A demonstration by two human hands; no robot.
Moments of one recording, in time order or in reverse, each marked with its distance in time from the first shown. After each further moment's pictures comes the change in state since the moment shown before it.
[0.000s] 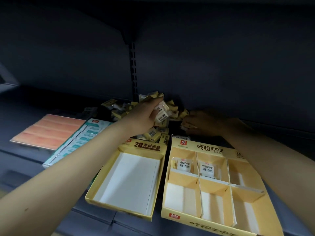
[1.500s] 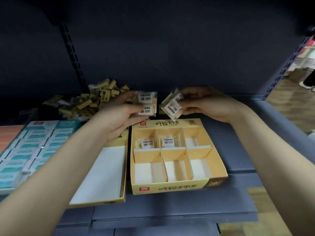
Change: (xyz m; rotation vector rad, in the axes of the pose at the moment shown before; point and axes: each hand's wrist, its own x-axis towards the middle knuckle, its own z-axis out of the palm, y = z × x) left_hand -0.022 0.061 0.025 -1.280 -0.213 -0.322; right_hand -0.133 -0.031 -0.035 1.492 0.384 0.501
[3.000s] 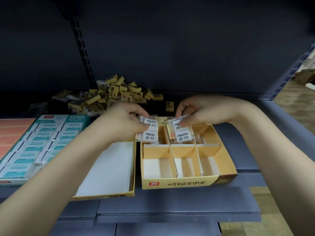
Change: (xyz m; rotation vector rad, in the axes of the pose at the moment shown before) left_hand -0.043 0.008 -0.010 0.820 0.036 -0.021; right_hand -0.016 -0.041 0.041 -0.652 -0.189 0.177
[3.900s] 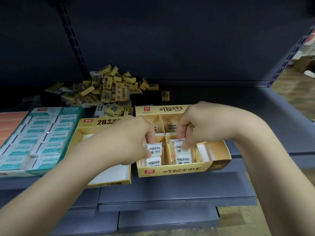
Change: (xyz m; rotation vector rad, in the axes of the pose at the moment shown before) left_hand -0.037 0.009 0.023 0.688 -0.271 0.078; right_hand -0.044 -0.024 0.031 -0.321 -0.058 0.063
